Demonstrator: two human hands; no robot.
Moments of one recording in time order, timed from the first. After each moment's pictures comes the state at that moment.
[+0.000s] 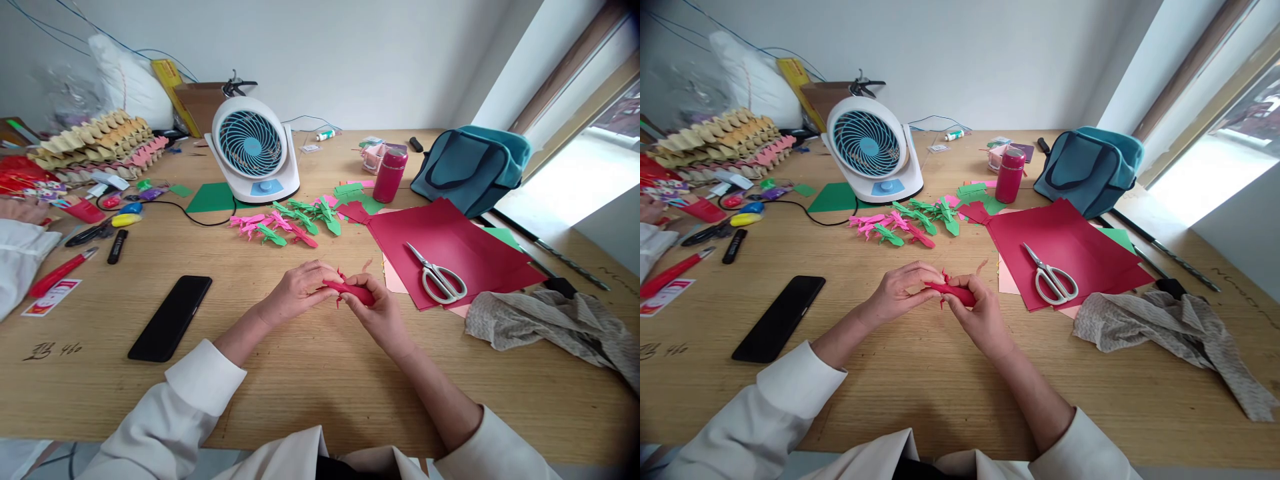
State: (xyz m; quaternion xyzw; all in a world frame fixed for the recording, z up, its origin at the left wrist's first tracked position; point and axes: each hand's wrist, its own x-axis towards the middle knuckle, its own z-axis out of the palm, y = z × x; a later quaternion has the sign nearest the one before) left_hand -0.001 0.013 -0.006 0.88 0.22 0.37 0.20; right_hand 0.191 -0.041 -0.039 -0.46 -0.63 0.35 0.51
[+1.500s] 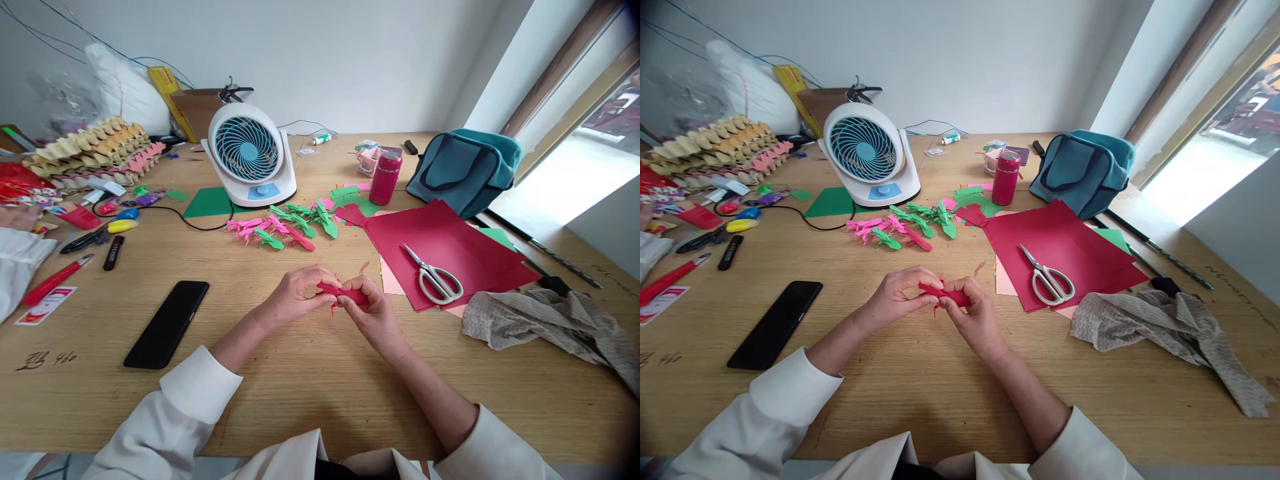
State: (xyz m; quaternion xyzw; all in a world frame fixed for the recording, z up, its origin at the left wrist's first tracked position) left_hand 0.001 0.011 -0.003 0.85 0.25 0.36 0.28; right_hand 0.187 -0.042 -0.048 -0.45 -0.60 0.38 0.53
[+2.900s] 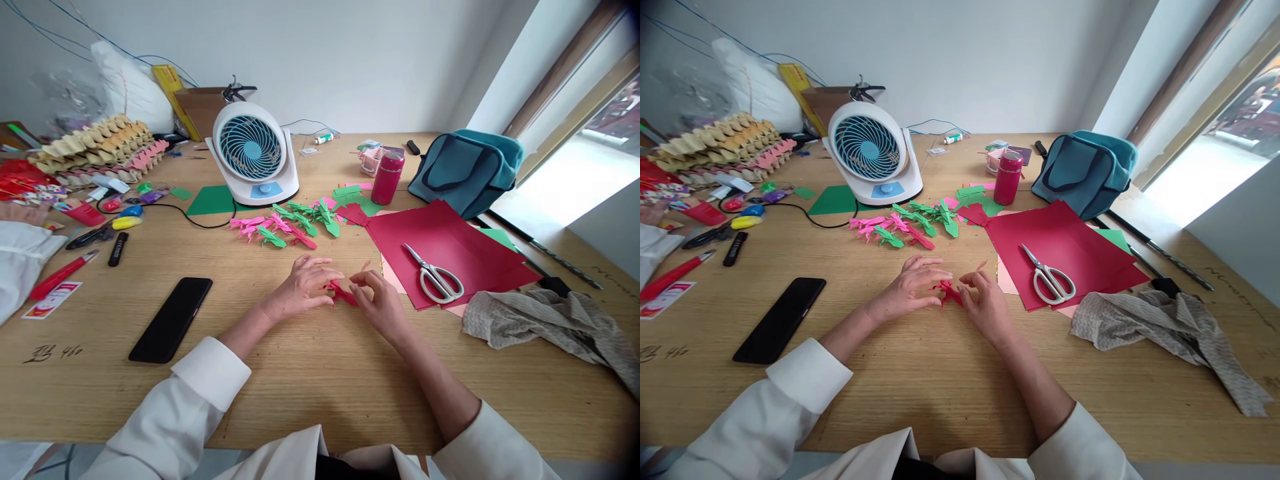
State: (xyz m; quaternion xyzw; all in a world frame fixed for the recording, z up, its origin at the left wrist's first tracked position) left_hand -0.009 0.029 -0.033 0.92 0.27 0.25 0.15; right_hand 0.209 -0.025 -0.049 -0.53 -0.71 0.21 0.42
